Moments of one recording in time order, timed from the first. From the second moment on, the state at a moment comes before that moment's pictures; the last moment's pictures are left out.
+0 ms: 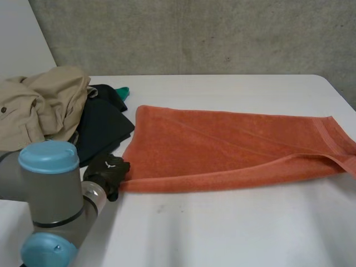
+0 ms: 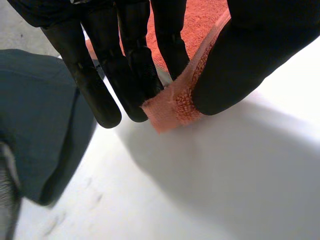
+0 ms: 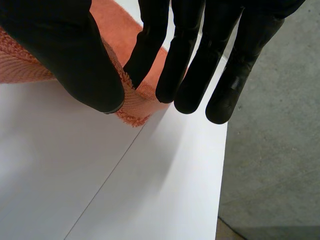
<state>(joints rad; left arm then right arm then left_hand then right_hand) 4.24 -2.02 -1.77 3.33 -1.67 3.62 1.16 -1.21 1.65 0.04 1.11 2.37 1.15 1.20 1.19 1.20 0.99 0.98 1.18 1.18 1.19 0.98</state>
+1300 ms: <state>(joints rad) 4.16 -2.31 -1.29 3.54 -1.70 4.00 1.21 -1.08 1.38 0.27 1.14 2.43 1.15 1.20 1.19 1.20 0.99 0.47 0.53 0.53 0.53 0.36</state>
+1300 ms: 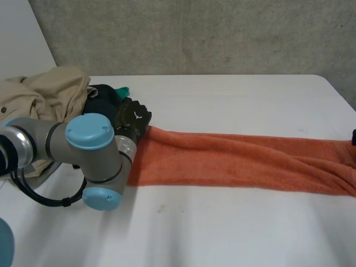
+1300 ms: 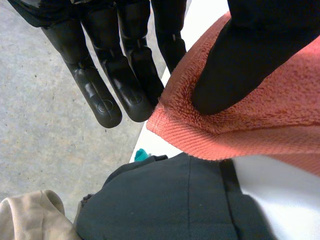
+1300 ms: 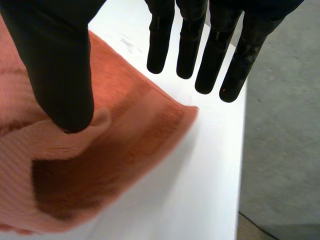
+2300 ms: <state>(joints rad) 4.19 -2.29 -1.26 3.55 -1.69 3.96 1.23 -0.99 1.31 0.04 1.13 2.44 1.15 1.20 1.19 1.20 0.99 1.00 1.18 1.18 1.19 1.00</state>
